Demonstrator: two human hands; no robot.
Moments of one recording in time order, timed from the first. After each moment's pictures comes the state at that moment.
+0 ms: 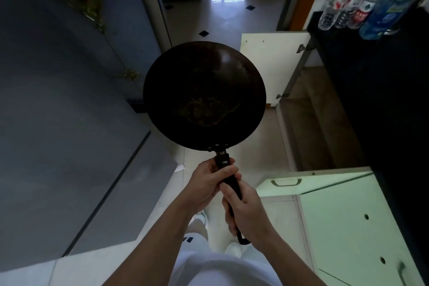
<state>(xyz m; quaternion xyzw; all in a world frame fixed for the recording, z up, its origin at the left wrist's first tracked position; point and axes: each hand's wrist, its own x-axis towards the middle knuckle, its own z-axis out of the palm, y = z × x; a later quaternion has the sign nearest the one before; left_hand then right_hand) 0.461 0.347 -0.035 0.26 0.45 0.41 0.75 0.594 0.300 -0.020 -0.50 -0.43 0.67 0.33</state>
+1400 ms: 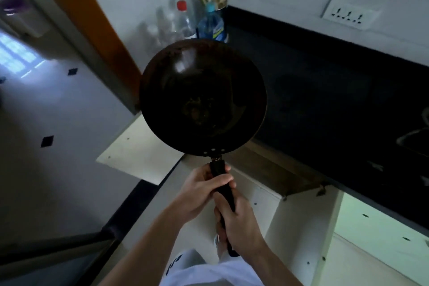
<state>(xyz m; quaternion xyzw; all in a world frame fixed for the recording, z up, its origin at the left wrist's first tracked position) 0.682 0.815 -0.043 0.46 0.32 0.00 0.83 0.714 0.681 -0.056 -0.70 -0.15 0.42 0.56</state>
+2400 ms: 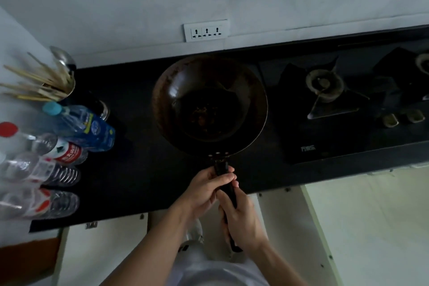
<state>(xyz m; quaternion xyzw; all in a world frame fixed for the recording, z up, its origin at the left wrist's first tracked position) 0.954 0.850 -0.064 0.47 0.20 -0.34 0.79 0.887 0.732 -0.053 -0.72 0.14 0.19 0.65</state>
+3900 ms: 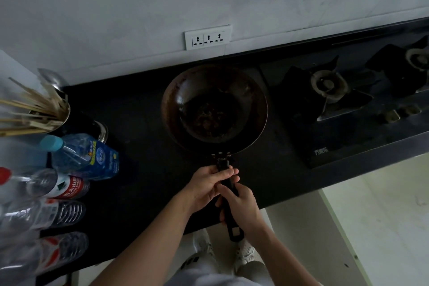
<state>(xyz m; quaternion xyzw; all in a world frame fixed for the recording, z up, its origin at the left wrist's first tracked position) 1.032 0.916 -0.081 0.49 0.22 -0.43 0.72 0.957 0.805 -0.062 -0.68 0.26 0.22 0.66</state>
